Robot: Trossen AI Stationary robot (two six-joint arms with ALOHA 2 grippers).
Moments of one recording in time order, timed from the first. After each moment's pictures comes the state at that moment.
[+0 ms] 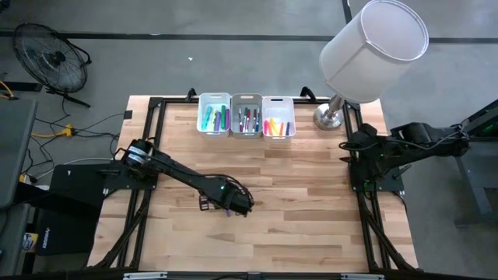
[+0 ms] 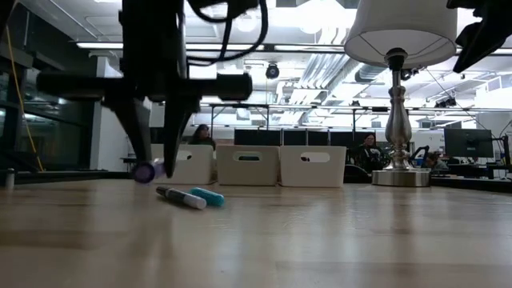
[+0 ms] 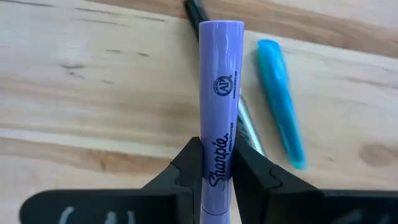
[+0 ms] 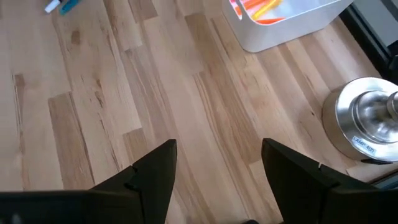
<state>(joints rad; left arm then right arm) -0.35 1.96 1.42 -0.95 -0.13 -2.08 0.20 0.60 0.91 -1.31 0.31 0.49</state>
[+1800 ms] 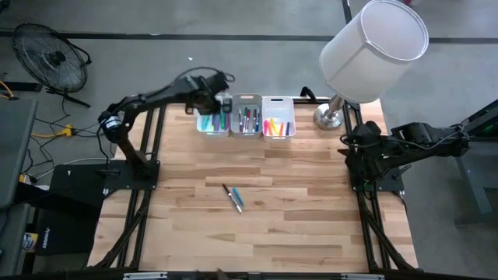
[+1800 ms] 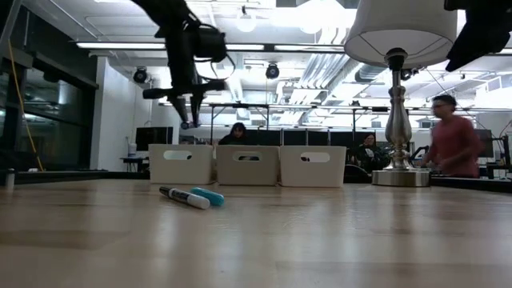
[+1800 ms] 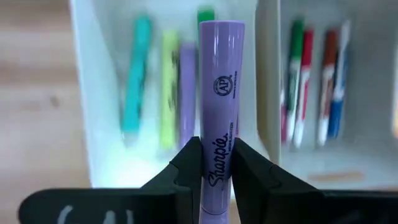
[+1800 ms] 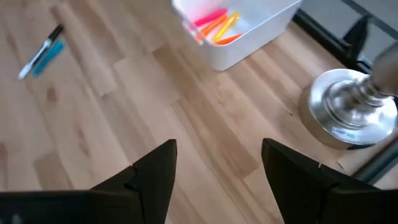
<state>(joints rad) 0.58 1.68 1.42 -0.99 -0.14 -0.95 0.20 0.59 0.91 -1.29 0.44 0.68</state>
